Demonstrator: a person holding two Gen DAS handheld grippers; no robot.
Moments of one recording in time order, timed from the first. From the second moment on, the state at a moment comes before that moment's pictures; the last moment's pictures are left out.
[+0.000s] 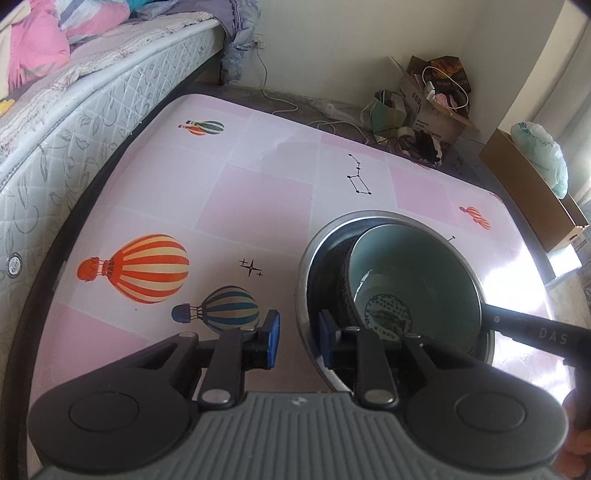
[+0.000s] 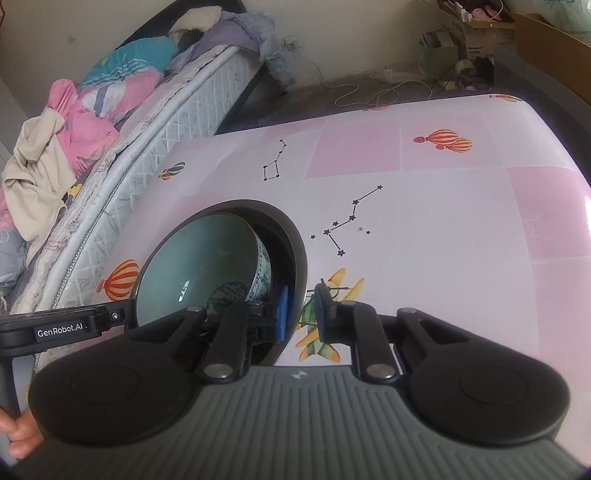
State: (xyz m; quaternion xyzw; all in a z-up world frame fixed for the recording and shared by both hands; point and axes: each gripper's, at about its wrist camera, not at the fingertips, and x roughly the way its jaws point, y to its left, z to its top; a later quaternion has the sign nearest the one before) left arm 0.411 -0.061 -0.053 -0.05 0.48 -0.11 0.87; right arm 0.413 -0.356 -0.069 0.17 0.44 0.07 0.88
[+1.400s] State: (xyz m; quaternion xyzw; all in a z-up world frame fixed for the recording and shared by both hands) left arm 0.414 -0.066 -0.068 -0.06 0.48 -0.12 0.87; right arm 0.419 -0.355 -0.085 0.19 0.43 0.09 0.88
